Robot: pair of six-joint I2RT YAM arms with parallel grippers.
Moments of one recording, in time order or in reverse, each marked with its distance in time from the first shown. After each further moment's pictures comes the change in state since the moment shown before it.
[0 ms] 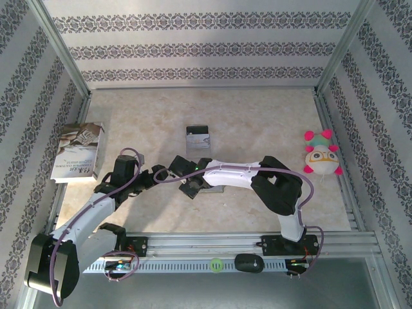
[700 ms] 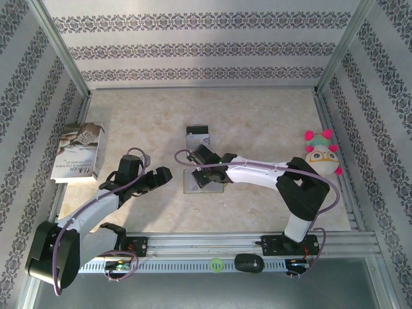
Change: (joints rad) left arm -0.045 0.097 -0.006 0.089 0.065 -0.007; right arm -0.134 -0.222 -0.221 0.192 -0.046 0.172
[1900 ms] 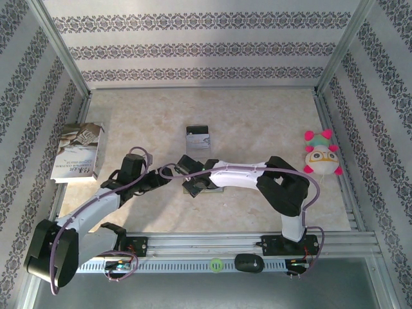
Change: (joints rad) left arm -0.058 0.018 0.027 -0.013 -0.058 0.012; right arm 0.113 0.148 0.097 -0.060 0.050 -0.054
